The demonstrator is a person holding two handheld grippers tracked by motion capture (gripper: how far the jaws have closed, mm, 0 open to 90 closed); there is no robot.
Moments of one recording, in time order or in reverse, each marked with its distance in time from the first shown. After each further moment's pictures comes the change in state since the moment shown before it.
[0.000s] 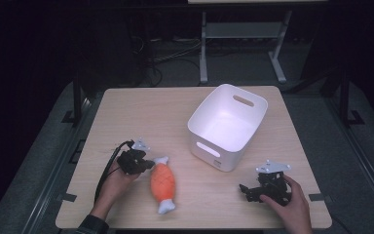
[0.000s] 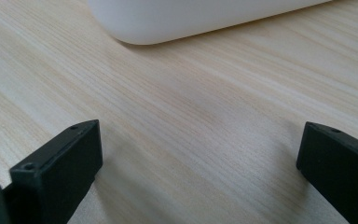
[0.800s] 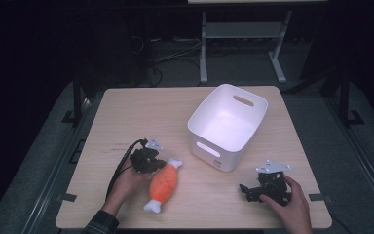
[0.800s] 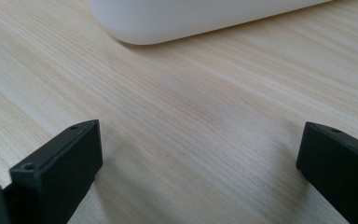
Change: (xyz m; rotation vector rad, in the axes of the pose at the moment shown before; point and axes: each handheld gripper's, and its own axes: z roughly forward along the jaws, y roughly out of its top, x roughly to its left) left arm -0.016 0.025 0.019 -0.004 -0.052 0.047; right arm 0.000 0.000 0.000 0.000 0.000 0.000
